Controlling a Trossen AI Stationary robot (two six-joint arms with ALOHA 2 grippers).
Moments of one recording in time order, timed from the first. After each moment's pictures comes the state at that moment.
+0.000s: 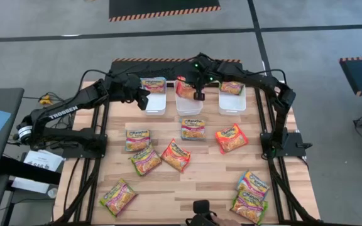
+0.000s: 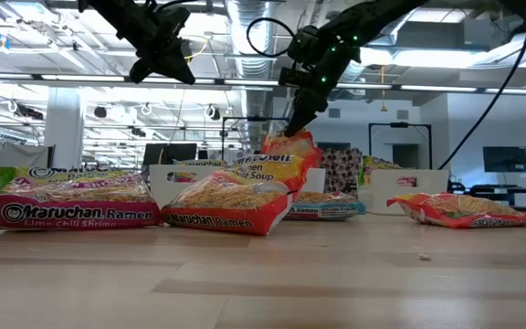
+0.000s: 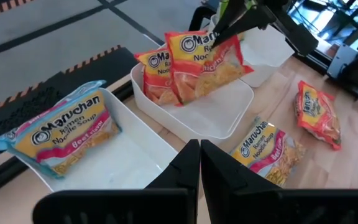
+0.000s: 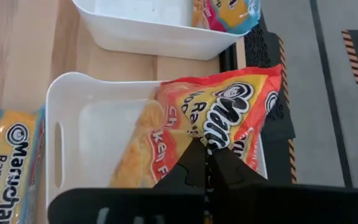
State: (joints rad) left arm 0.56 1.07 0.97 -0.40 -0.03 -0.26; right arm -0.58 1.89 1.64 -0.64 -0.10 -0.60
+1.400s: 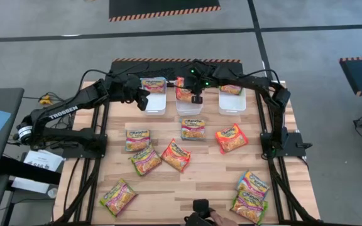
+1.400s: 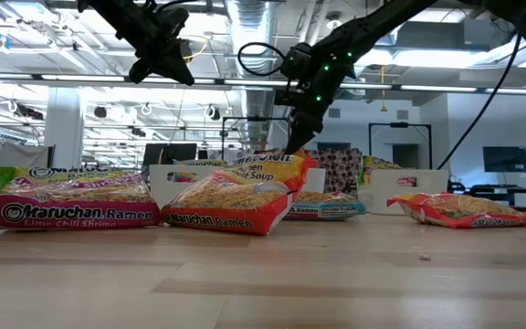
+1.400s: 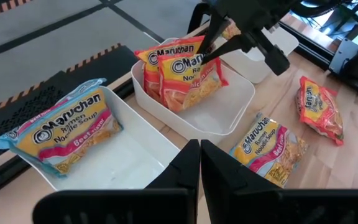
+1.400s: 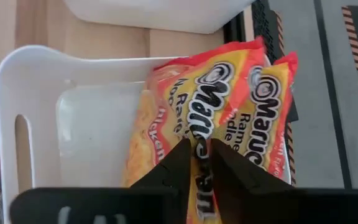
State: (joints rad) left arm 0.56 1.07 0.97 -0.41 -0.03 -0.24; right arm -0.57 1.95 1.59 -0.58 -0.01 -0.58
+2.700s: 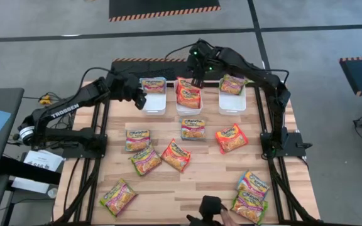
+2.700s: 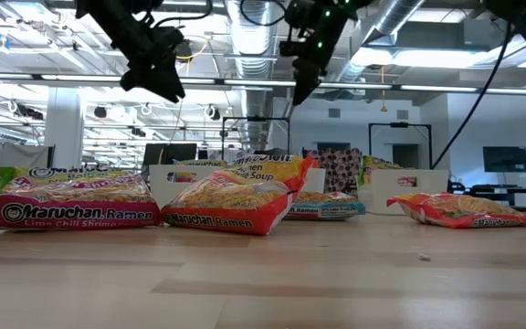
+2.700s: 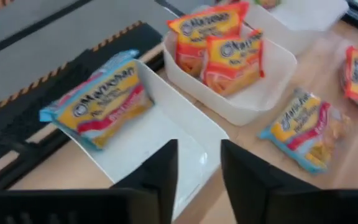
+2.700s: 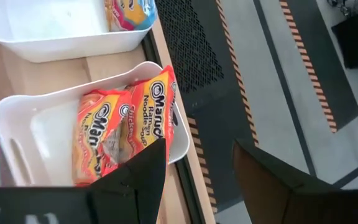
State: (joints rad) left arm 0.63 1.09 0.96 -0.50 -0.04 -0.17; right arm -0.56 1.95 2.05 -1.00 0.19 -0.42
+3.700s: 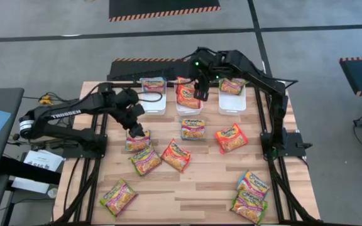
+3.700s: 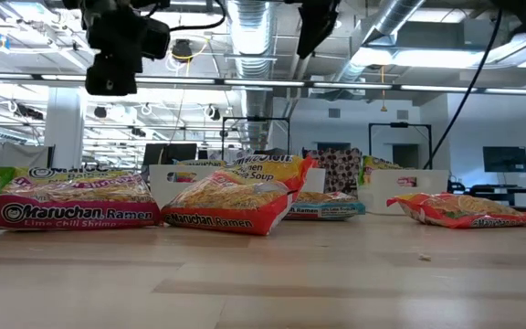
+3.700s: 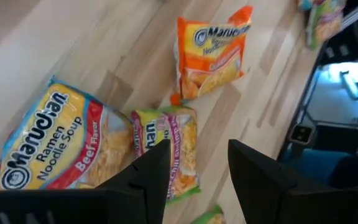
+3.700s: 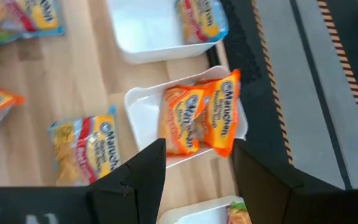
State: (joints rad) left arm 0.34 1.11 0.96 -0.83 0.43 -0.50; right arm -0.35 1.94 2.36 -1.41 0.19 -0.23
